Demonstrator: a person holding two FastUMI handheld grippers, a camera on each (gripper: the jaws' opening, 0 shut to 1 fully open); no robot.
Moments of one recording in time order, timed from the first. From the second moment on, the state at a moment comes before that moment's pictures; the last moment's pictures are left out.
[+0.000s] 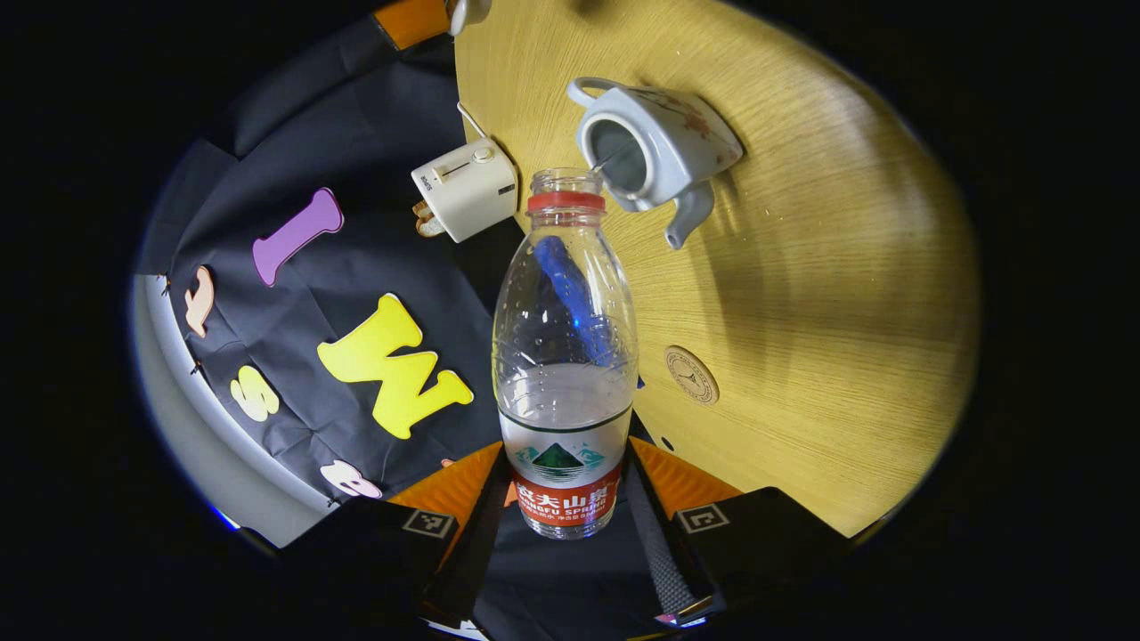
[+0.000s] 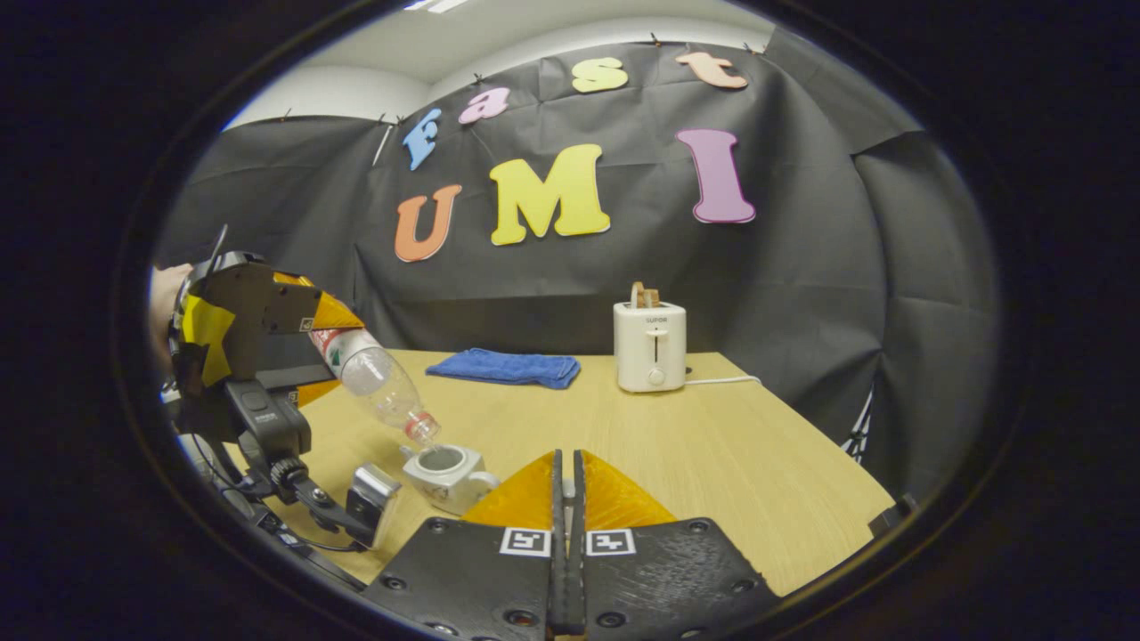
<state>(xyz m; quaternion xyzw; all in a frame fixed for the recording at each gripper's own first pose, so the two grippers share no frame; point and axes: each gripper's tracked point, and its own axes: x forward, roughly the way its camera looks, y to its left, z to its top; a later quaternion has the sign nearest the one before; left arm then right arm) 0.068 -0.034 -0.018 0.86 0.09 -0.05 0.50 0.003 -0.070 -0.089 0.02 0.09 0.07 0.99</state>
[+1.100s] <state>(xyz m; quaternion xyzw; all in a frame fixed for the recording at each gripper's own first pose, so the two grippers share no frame) 0.061 -0.027 -0.051 0.74 0.08 -0.09 0.67 0.003 -0.072 -0.075 0.02 0.09 0.06 0.99</state>
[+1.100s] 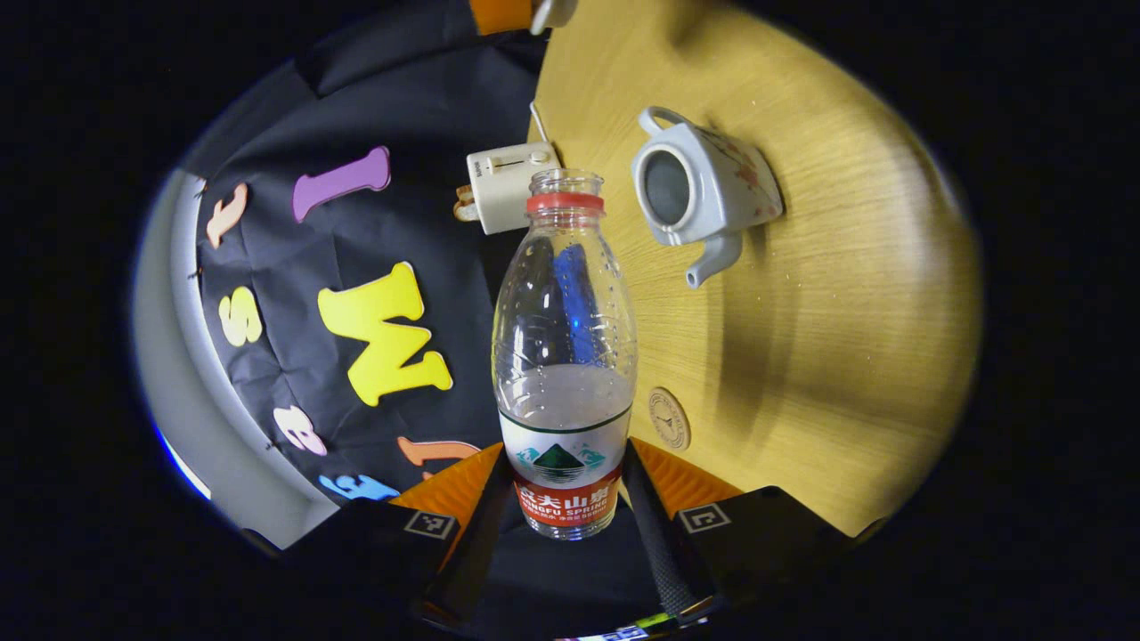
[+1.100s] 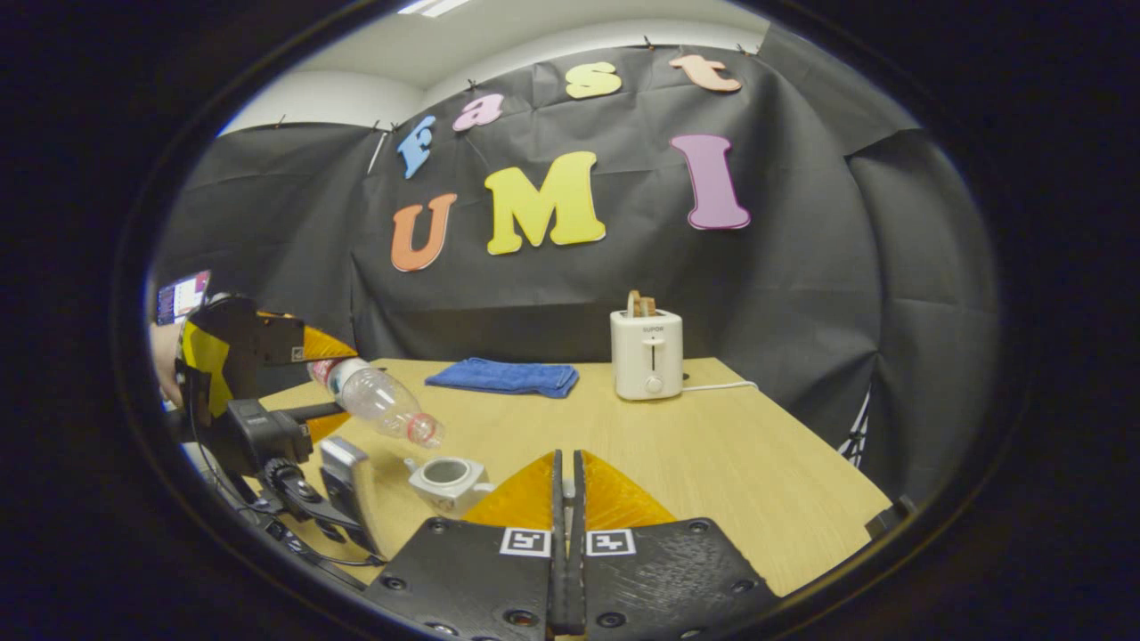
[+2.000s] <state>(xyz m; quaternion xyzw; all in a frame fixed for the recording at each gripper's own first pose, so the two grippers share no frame) 0.095 0.039 -0.026 0.03 0.08 -0.04 1.00 0.014 -0.018 -0.060 0.02 0.10 0.09 0.99</state>
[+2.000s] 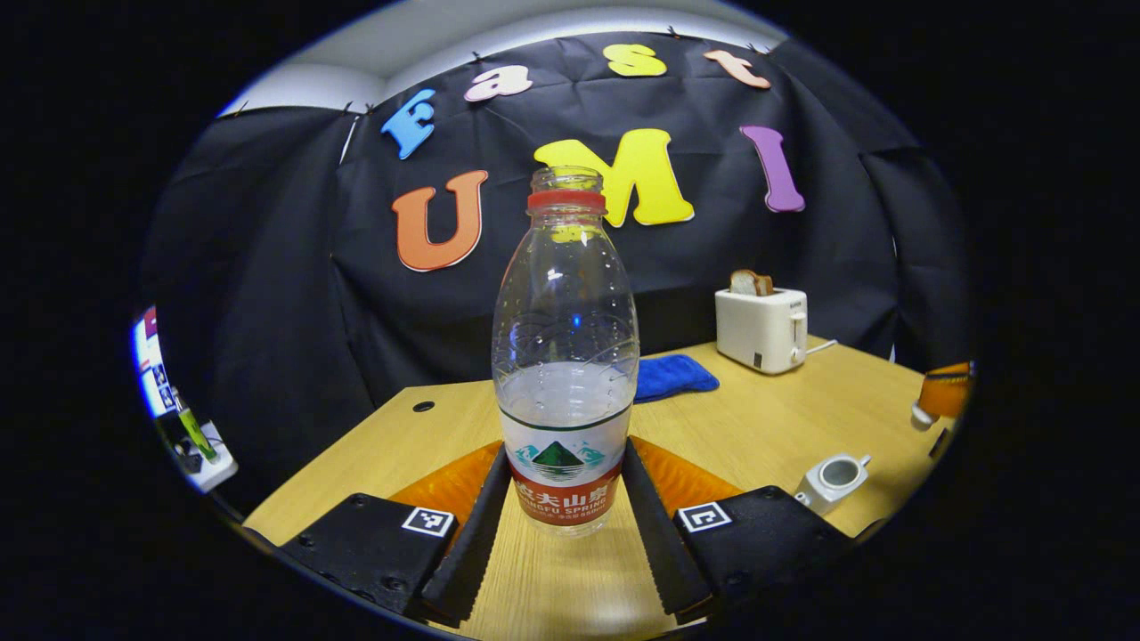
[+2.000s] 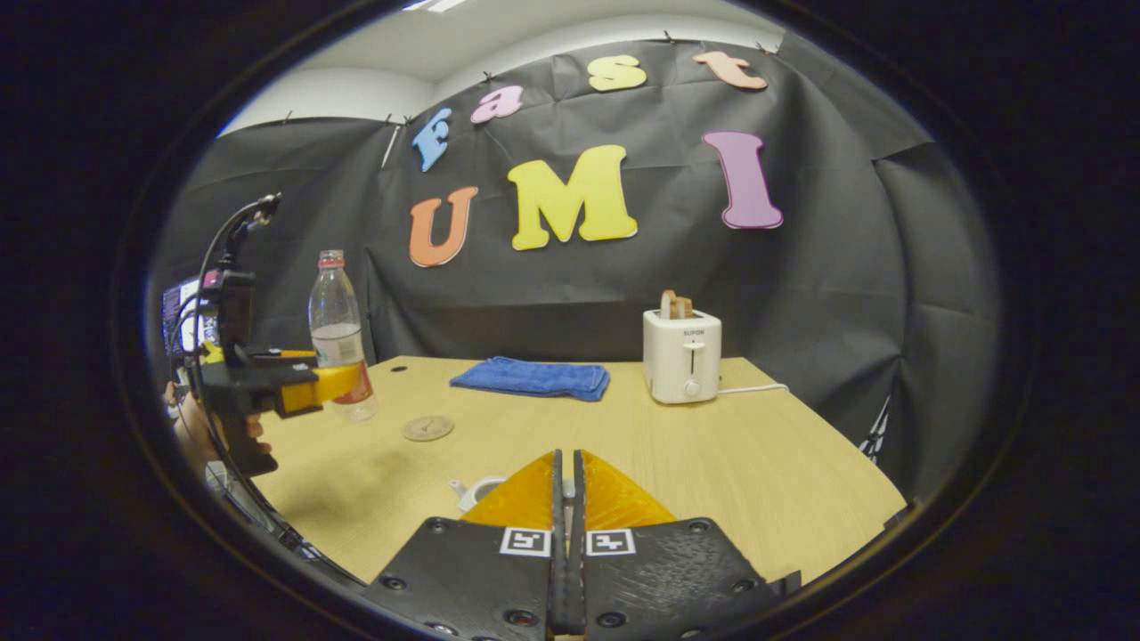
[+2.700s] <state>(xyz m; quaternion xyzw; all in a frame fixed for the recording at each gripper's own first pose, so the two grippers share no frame) 0.203 0.043 -0.072 -0.03 0.09 -0.06 0.99 0.032 -0.030 -0.079 0.01 0.12 0.06 0.99</state>
